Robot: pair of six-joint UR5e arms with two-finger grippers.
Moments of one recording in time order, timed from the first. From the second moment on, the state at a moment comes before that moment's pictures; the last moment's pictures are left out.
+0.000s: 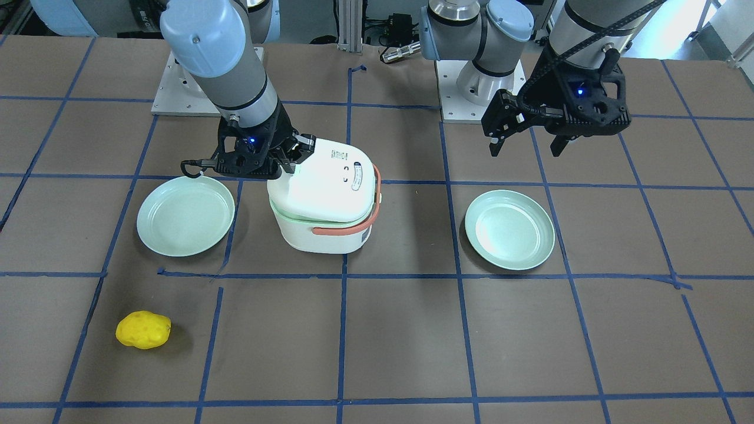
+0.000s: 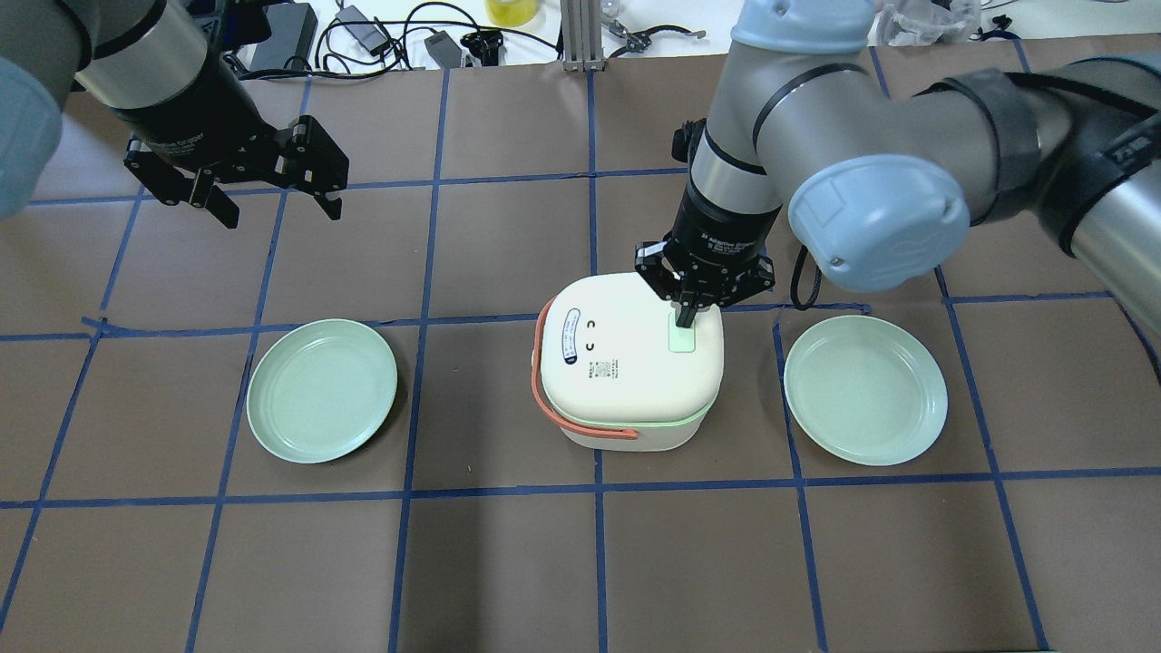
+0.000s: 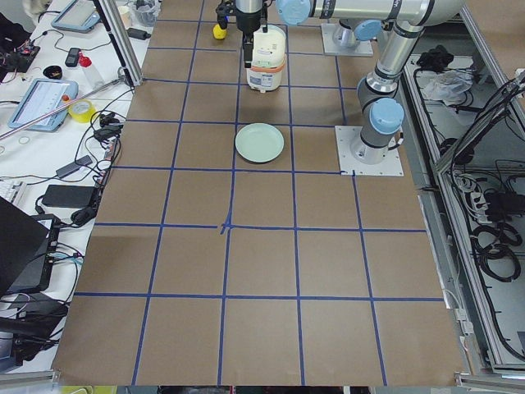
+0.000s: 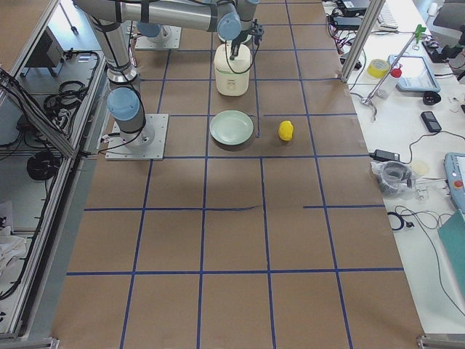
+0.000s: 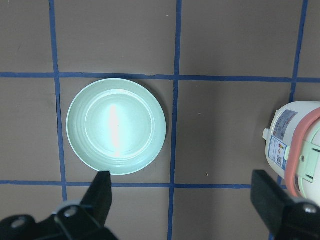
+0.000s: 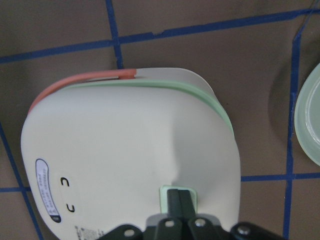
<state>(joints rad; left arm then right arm) -1.53 -1.54 -1.57 -1.56 1.56 0.00 1.78 -1.48 1.68 -1.67 -1.40 0.34</state>
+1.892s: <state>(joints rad) -1.53 -1.54 -1.57 -1.56 1.56 0.00 1.58 -1.54 1.53 -1.53 -1.60 0.01</state>
